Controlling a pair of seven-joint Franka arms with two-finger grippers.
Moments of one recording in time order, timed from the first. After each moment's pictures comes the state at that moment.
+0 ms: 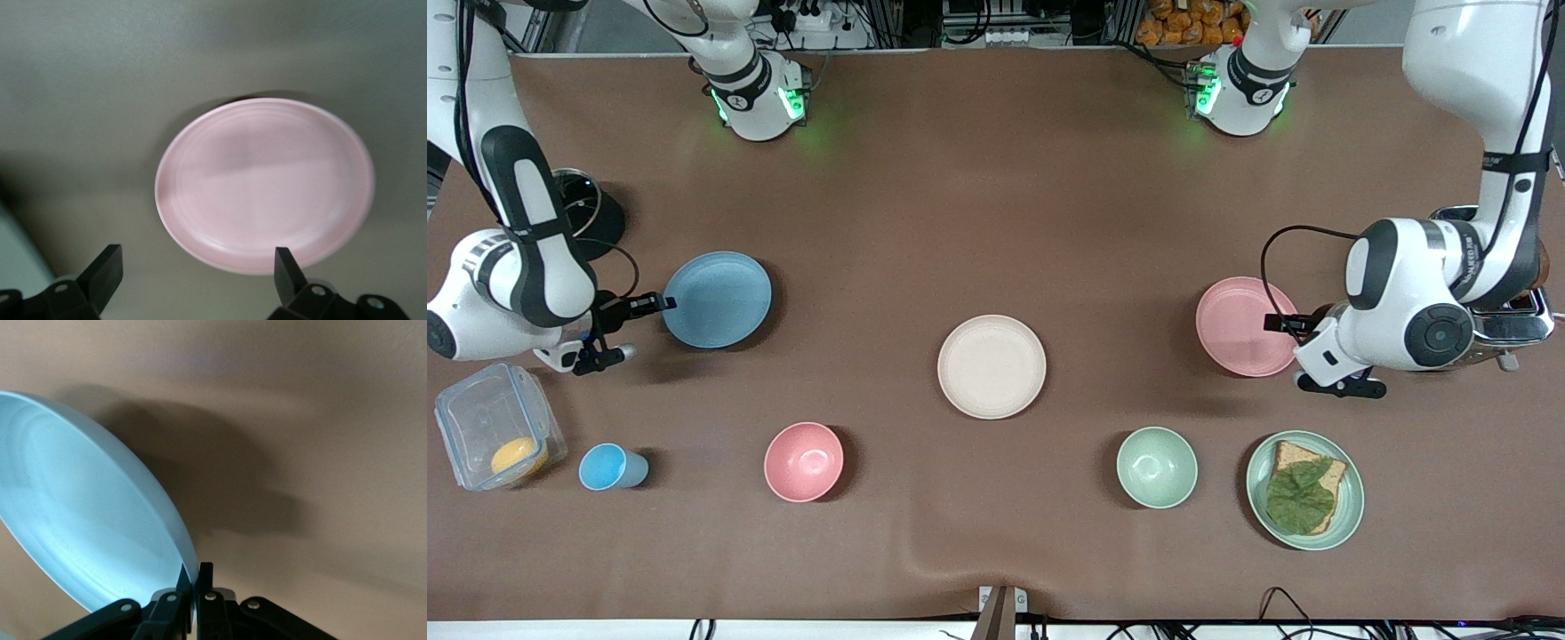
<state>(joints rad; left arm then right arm) -0.01 0.44 -0.03 -1.86 0.07 1.97 0.08 -0.22 0.53 -0.08 -1.86 0.20 1.83 -0.63</state>
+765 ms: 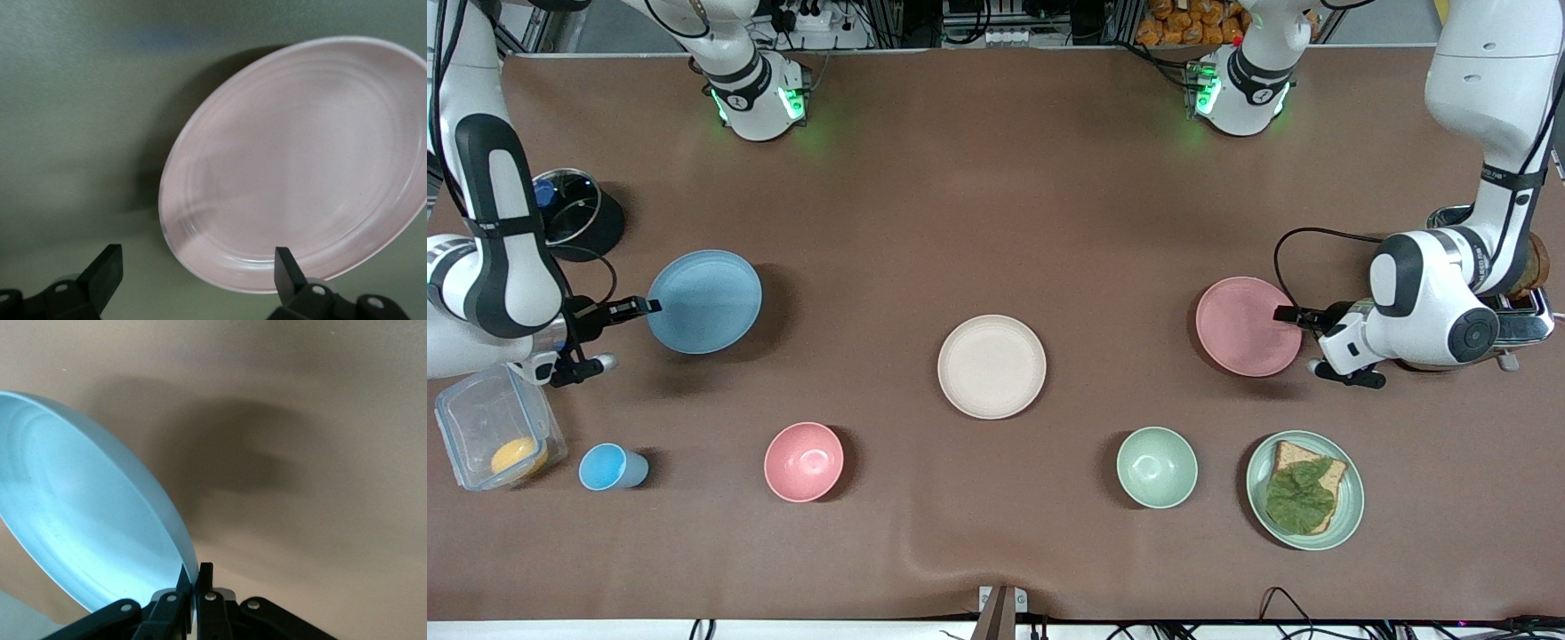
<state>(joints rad) 0.11 0.51 -0.04 -1.93 -0.10 2.03 0.34 -0.20 0.53 -0.08 -1.72 0.20 1.67 -0.58</state>
